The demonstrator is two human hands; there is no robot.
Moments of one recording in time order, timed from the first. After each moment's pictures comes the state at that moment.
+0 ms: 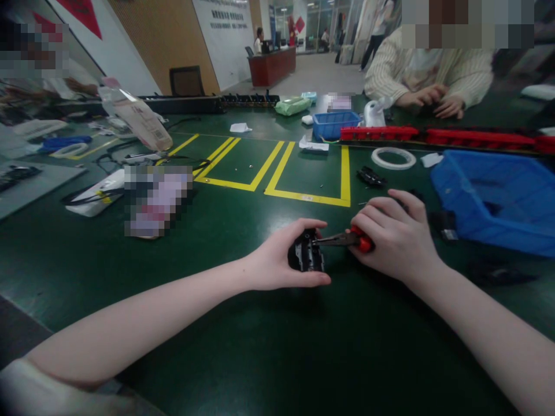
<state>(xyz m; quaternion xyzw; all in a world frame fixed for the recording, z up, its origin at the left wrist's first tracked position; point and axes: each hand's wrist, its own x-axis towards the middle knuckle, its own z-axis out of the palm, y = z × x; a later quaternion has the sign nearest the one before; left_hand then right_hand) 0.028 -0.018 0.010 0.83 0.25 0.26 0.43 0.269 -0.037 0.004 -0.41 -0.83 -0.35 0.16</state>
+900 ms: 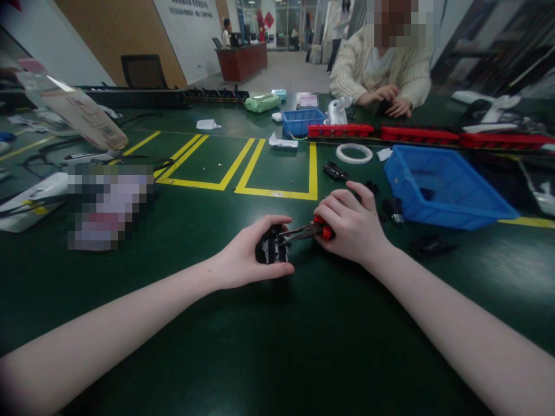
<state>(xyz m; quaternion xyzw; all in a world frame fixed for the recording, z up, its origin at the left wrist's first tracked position) 0.028 -0.017 0.010 0.84 0.29 0.21 0.41 0.268 -0.039 0.002 -0.43 -0.82 -0.35 0.18</state>
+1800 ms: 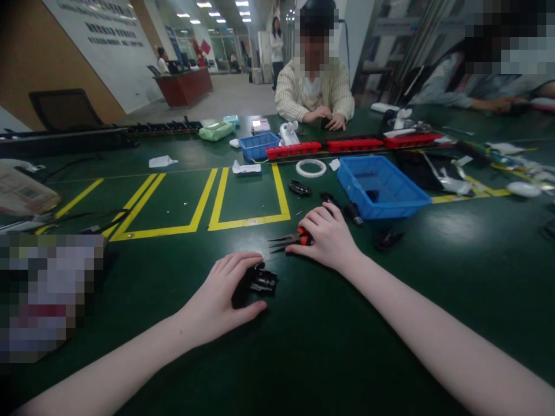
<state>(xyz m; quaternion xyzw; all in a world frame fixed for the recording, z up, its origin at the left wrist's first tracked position) 0.004 -0.001 0.009 0.92 0.26 0.11 0.27 0.266 -0.040 -0.007 -0.63 -0.74 -0.16 0.18</state>
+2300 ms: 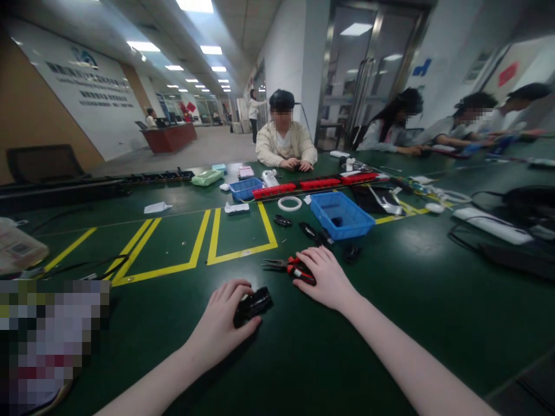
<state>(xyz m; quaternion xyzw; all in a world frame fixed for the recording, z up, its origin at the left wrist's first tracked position) 0.000 -0.006 0.010 0.92 0.28 0.13 0.25 0.254 -0.099 -0.005 -0.71 -0.68 -0.08 0.18</state>
